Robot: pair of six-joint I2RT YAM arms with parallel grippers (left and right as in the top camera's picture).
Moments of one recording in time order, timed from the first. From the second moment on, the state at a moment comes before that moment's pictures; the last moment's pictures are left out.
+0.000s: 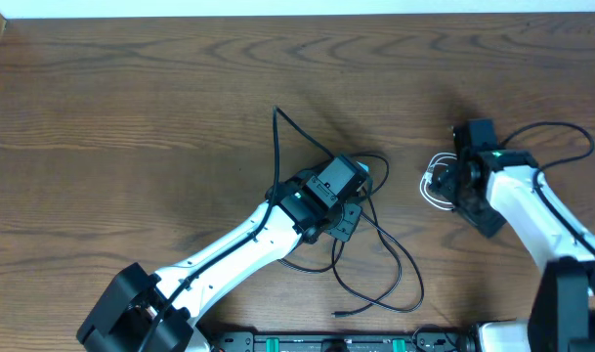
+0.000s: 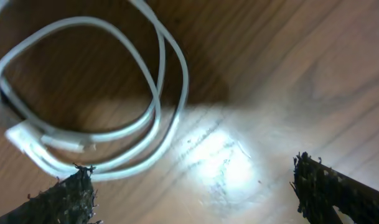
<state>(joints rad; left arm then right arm) -0.82 1.57 1.04 -0.61 0.07 -0.34 0.09 1.58 0.93 -0.84 0.18 0.94</state>
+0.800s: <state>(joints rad) -0.82 1.57 1.04 -0.61 0.07 -0.34 0.05 1.80 0.96 -0.53 0.34 0.94</state>
